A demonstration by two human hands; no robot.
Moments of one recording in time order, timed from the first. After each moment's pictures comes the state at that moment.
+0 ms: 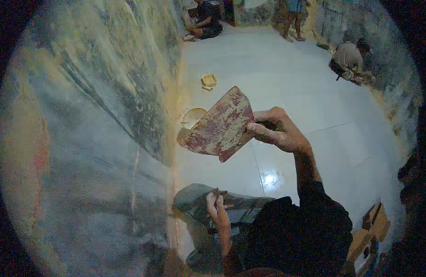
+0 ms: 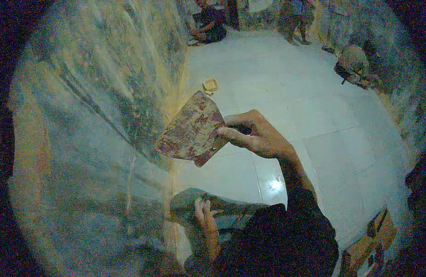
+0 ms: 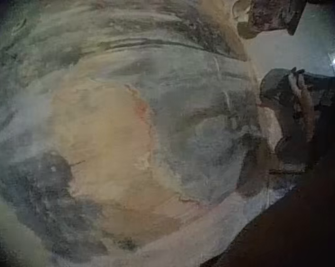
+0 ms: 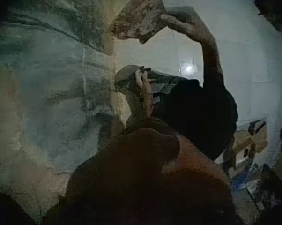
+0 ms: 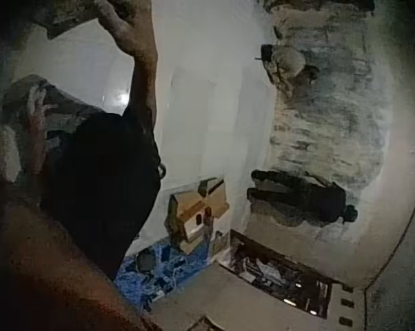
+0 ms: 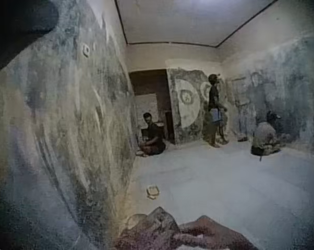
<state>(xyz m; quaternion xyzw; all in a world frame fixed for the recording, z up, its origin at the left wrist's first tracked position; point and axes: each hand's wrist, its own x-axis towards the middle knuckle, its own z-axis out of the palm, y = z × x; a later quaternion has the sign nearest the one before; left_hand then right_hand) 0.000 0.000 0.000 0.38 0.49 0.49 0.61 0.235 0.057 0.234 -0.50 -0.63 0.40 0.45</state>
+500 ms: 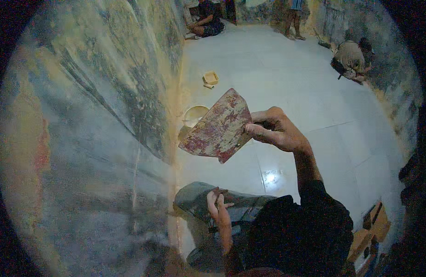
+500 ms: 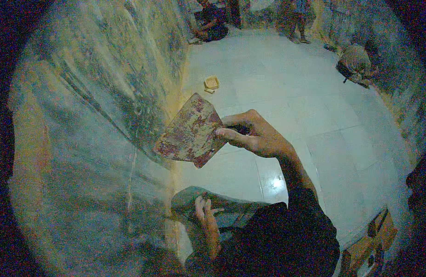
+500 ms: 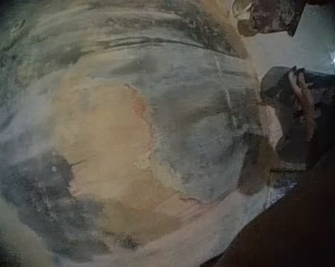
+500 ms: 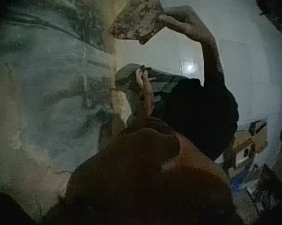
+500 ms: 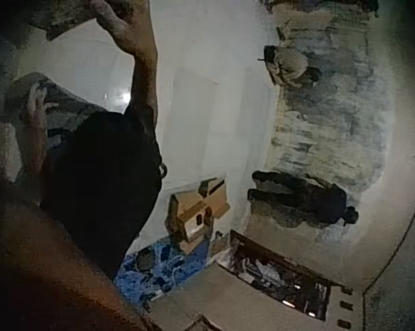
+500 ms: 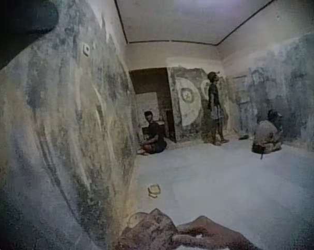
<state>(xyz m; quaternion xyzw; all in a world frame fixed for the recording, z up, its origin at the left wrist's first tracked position) 0.010 -0.002 0.010 0.38 0.50 0.52 0.58 0.233 0.054 0.239 -0.51 -0.63 0.37 0.45</state>
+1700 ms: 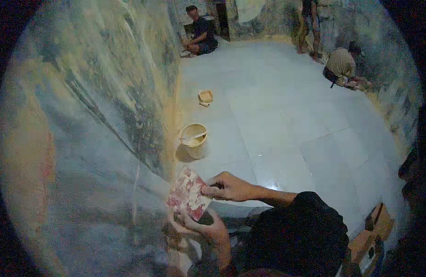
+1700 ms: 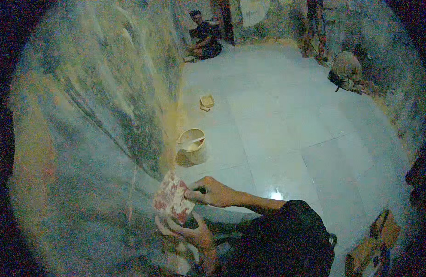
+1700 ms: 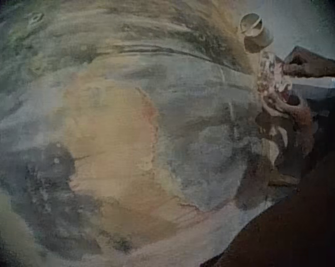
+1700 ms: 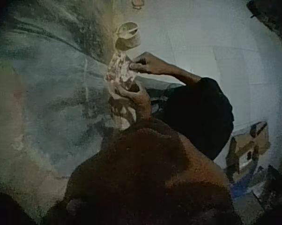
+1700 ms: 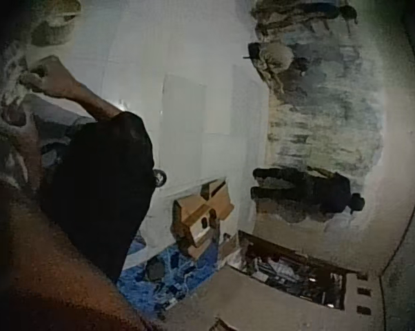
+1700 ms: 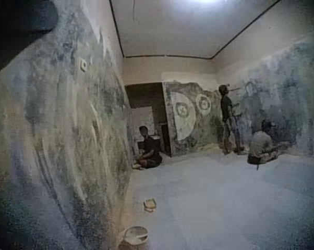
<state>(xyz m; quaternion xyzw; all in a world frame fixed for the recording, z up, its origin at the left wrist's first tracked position) 0.056 0.021 0.136 0.60 0.63 0.48 0.00 0.197 0.086 0.189 -0.43 -0.65 0.51 0.37</state>
